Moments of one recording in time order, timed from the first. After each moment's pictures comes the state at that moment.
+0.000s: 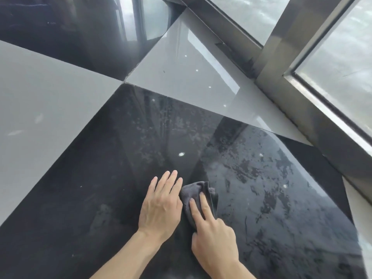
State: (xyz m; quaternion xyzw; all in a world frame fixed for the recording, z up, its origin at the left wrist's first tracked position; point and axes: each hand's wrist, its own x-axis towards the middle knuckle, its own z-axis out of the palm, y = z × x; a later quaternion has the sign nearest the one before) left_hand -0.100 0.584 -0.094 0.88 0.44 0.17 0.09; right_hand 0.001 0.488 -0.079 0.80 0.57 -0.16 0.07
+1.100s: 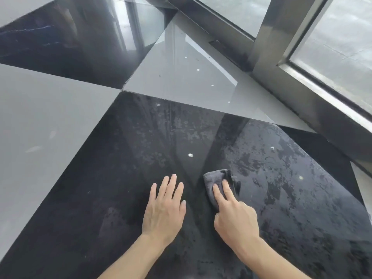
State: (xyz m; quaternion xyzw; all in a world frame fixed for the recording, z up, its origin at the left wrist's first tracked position) left_hand -0.107 0.576 -0.093 0.91 0.42 0.02 0.05; right_hand 0.045 0.494 -0.072 0.84 0.52 -0.14 0.09
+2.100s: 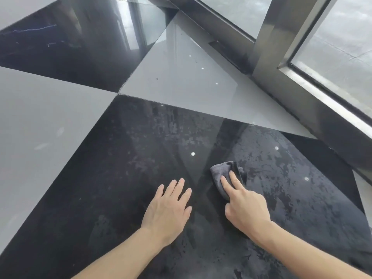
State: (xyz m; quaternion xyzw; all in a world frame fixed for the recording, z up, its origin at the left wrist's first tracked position) left_hand -0.078 0.590 -0.072 0.93 0.33 -0.15 0.07; right_hand 0.115 0.514 -0.072 0.81 0.56 -0.12 0.11
